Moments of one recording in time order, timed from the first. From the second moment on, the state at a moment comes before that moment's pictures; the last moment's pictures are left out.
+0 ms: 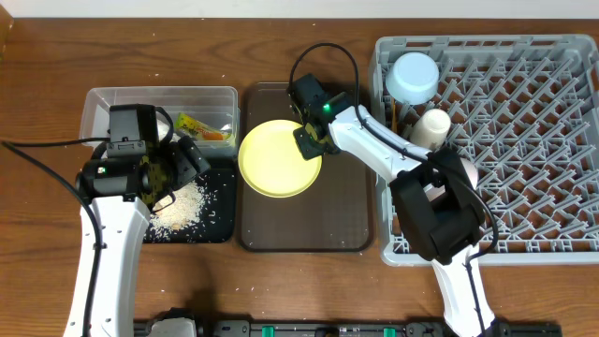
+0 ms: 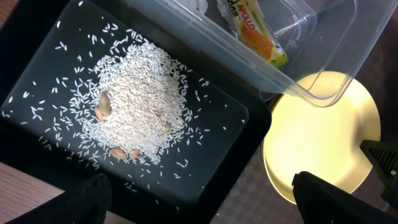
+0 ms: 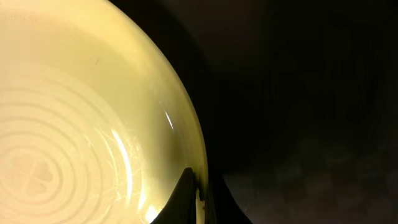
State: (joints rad) left arm 0.08 1.26 1.10 -1.00 0.01 -0.54; right arm 0.61 2.26 1.72 -0.77 0.03 0.21
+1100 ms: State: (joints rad) left arm 0.08 1.26 1.10 -0.99 0.01 -0.54; right arm 0.29 1.75 1.92 -1.19 1.15 0.07
